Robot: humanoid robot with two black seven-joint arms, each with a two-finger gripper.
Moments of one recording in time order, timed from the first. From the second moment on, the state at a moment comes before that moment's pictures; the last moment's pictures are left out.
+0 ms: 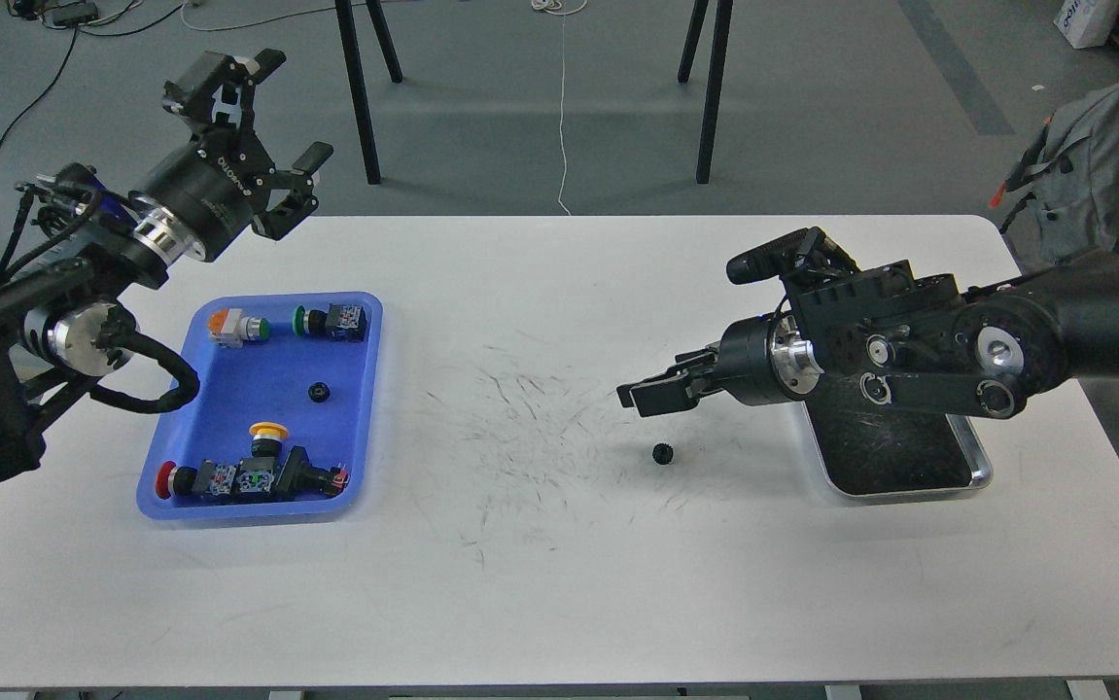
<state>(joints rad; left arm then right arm) -0.92 0.55 -0.32 -0.87 0.08 -0.34 -0.49 1.54 -0.26 -0.81 1.13 -0.86 0.04 0.37</state>
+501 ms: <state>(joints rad) -0.92 0.47 -0.34 -0.85 0.03 -0.33 -0.47 1.60 -0.17 -0.97 1.12 -1.03 0.04 0.45</state>
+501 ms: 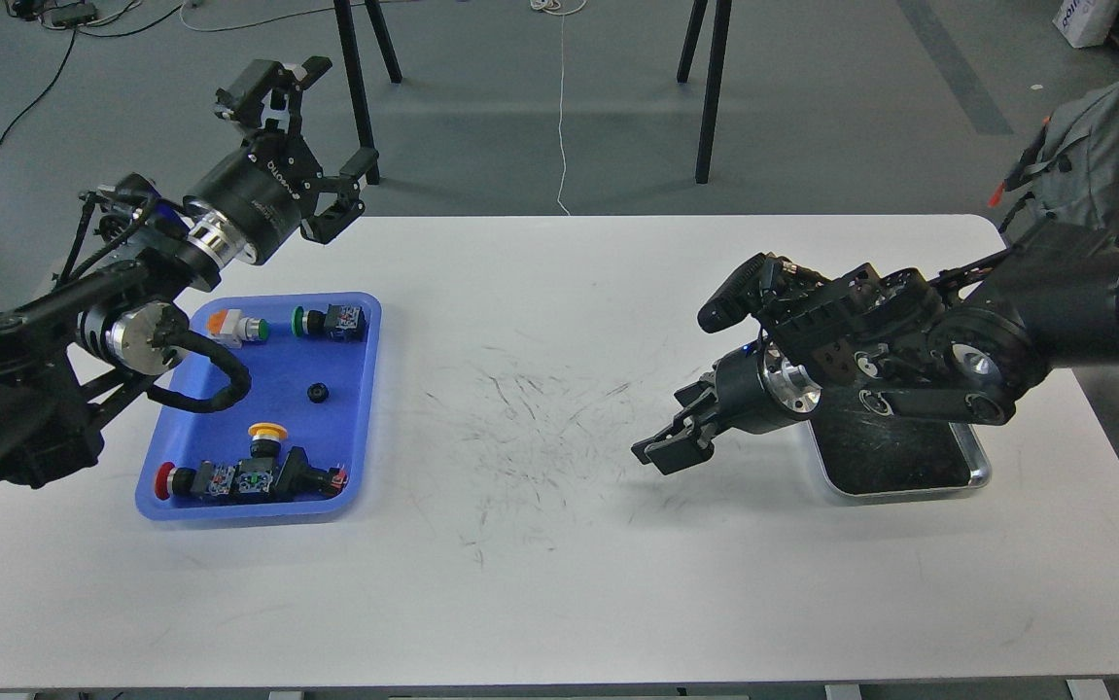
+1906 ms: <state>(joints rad) -0.90 0.44 -0.41 -0.85 -0.01 -0.34 -0.49 1.53 0.00 -1.10 0.94 -1.11 0.03 0.48</state>
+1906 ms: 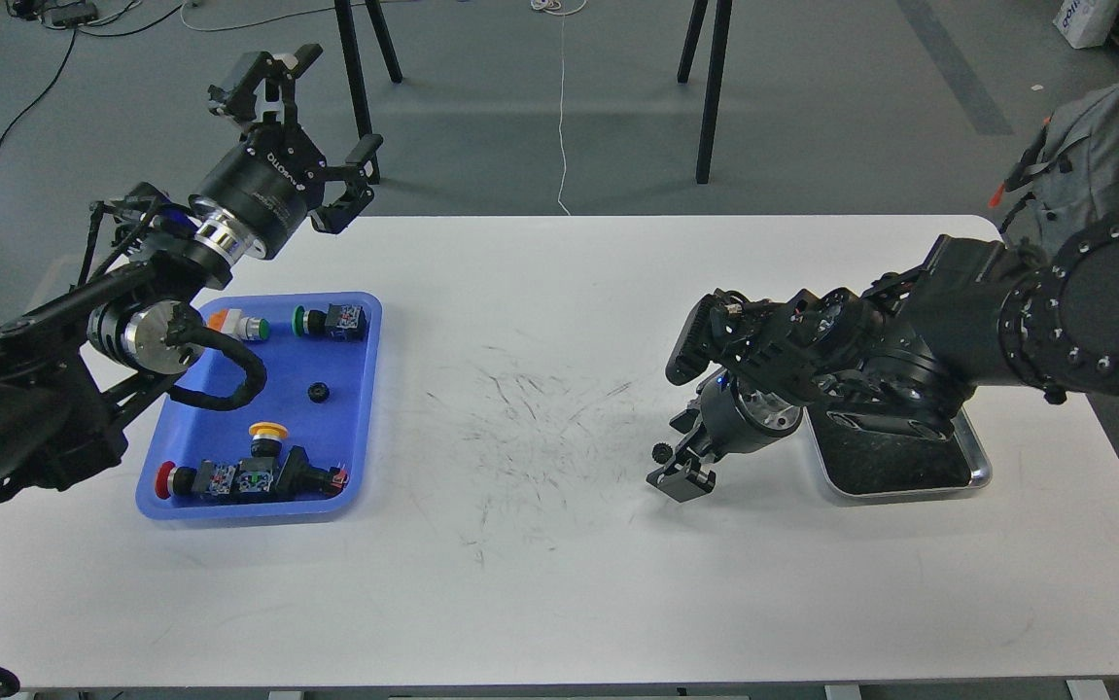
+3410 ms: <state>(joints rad) -0.89 0.46 -0.41 -0.85 -0.01 -0.35 -0.49 1.49 0.00 -1.08 0.89 -1.11 0.03 0.49</state>
